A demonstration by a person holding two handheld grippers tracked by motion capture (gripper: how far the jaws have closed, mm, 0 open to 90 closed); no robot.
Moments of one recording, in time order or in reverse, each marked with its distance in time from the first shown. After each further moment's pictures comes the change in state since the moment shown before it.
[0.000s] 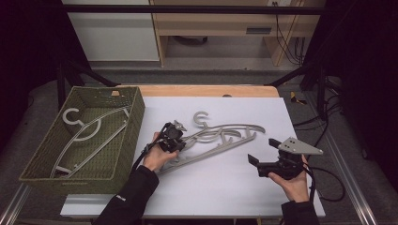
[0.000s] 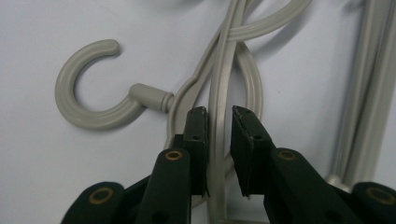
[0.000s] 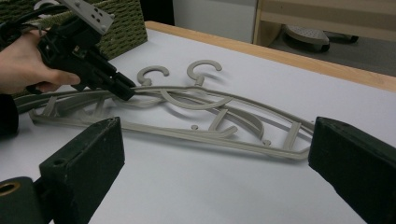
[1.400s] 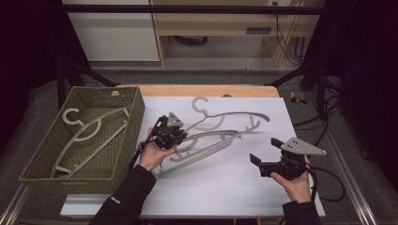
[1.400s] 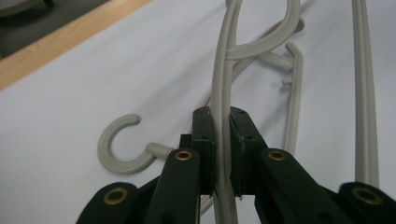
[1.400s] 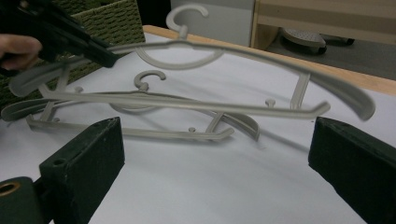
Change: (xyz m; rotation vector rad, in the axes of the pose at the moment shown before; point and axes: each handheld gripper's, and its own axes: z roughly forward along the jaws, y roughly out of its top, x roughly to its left) left arm -0.014 0.015 -0.075 -0.244 0.004 0.037; right arm -0.002 0.001 -0.005 -0.014 -0.008 0.006
